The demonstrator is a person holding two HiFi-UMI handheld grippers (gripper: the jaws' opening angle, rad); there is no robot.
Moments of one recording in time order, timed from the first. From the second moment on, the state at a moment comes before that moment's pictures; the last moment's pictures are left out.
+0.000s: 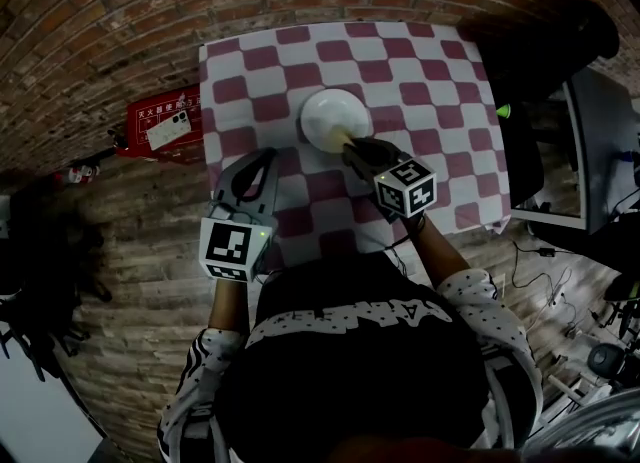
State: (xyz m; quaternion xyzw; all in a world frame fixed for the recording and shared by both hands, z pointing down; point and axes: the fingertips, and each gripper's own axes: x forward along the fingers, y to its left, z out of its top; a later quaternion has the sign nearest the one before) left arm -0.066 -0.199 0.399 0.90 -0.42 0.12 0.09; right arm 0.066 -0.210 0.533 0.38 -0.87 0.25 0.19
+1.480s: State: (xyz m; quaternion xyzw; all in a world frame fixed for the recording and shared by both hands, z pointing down) left arm 0.033 -0.149 0.383 0.92 -0.37 0.11 0.07; right arm 0.142 -0.153 0.390 0.44 -0.88 0.18 0.03
